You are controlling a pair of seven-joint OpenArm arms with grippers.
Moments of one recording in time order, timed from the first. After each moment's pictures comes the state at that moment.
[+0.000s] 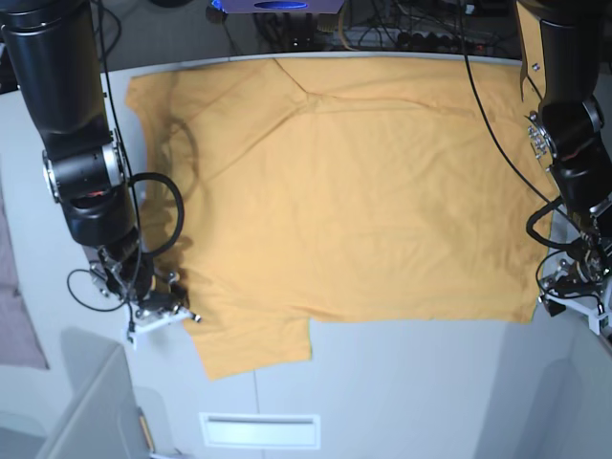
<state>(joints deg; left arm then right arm) -35.6 -28.8 -25.0 32.0 -5.9 -16.4 31.0 46.3 11.3 -25.0 8.6 54.6 11.4 -19.1</state>
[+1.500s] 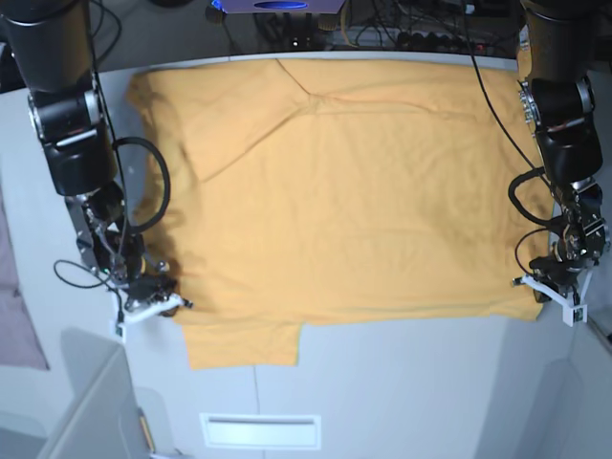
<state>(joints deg) -26.3 -28.3 -14.2 40.9 -14.9 -19.2 24.6 31.0 19.7 -24.6 42.2 55.0 1.3 -20.3</state>
